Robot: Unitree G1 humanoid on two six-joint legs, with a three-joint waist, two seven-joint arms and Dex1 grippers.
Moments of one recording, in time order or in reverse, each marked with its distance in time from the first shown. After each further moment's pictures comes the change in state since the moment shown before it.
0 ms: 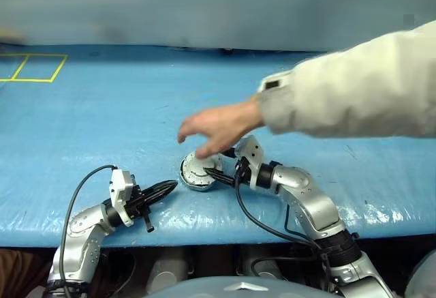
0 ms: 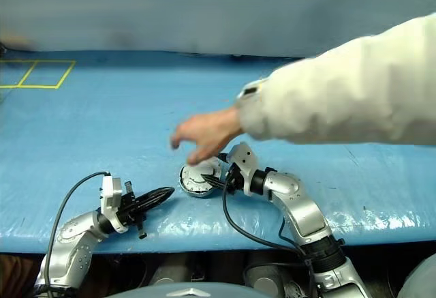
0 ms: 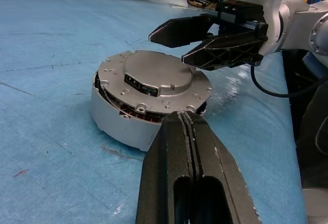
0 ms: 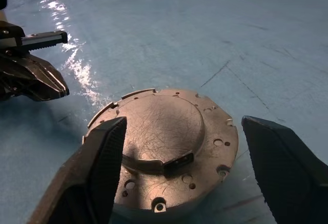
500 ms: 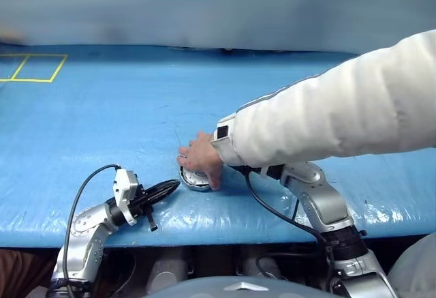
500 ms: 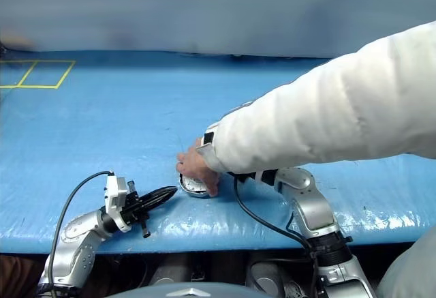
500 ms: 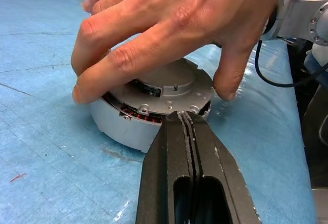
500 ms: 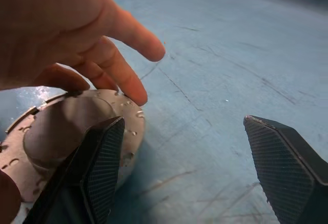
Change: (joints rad) left arm -0.009 -0.007 -0.021 0.004 0.026 -0.008 0.019; right arm -0.018 -0.028 -0.127 0.065 0.009 -0.030 -0.069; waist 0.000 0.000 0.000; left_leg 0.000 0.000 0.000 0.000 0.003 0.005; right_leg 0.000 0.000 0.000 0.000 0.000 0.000
